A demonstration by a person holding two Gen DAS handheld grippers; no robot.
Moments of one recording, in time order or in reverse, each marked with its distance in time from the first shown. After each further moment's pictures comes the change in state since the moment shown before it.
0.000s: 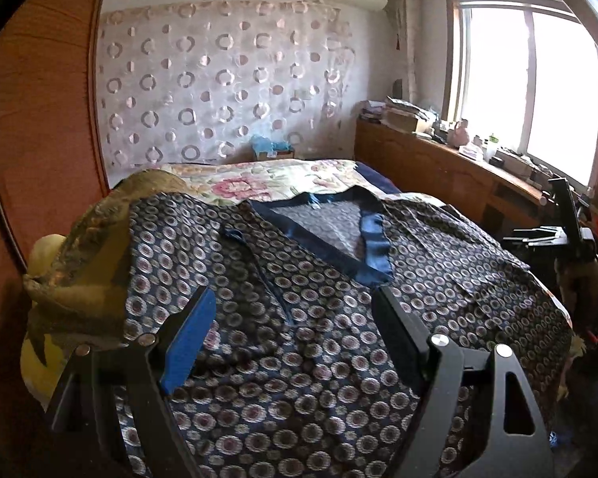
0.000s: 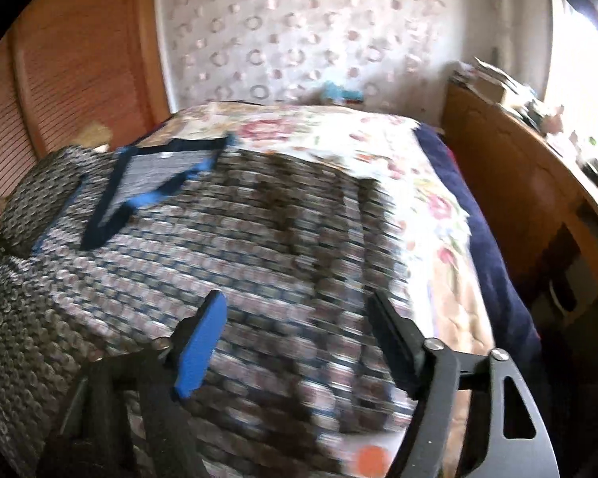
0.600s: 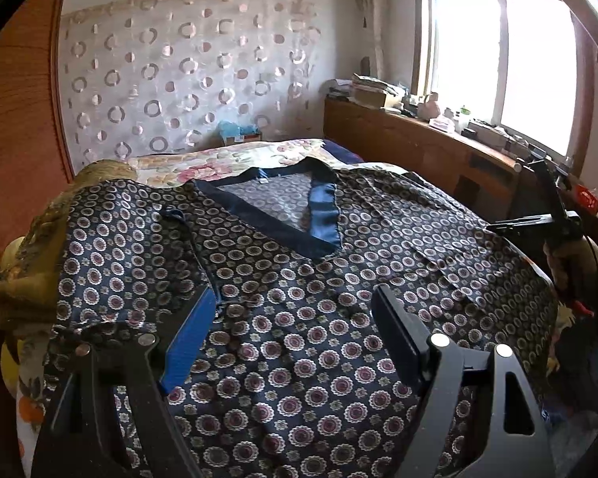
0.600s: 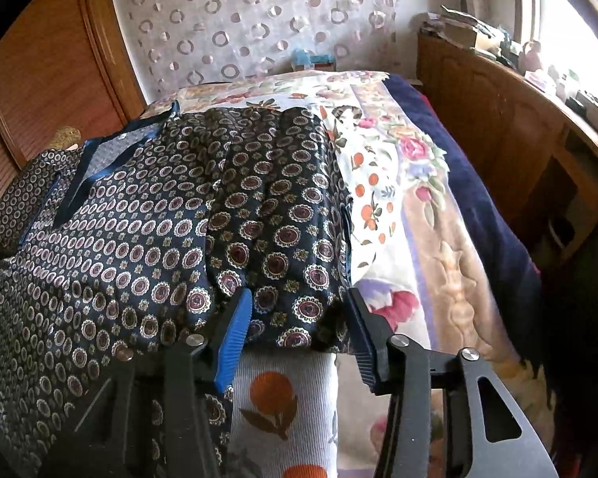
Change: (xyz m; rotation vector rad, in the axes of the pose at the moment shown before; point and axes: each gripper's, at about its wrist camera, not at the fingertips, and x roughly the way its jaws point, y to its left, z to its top) left arm 0.011 -0.048 -0.014 0.072 0.062 -0.080; right arm -0.013 -0.070 -0.048 0.131 0.104 0.022
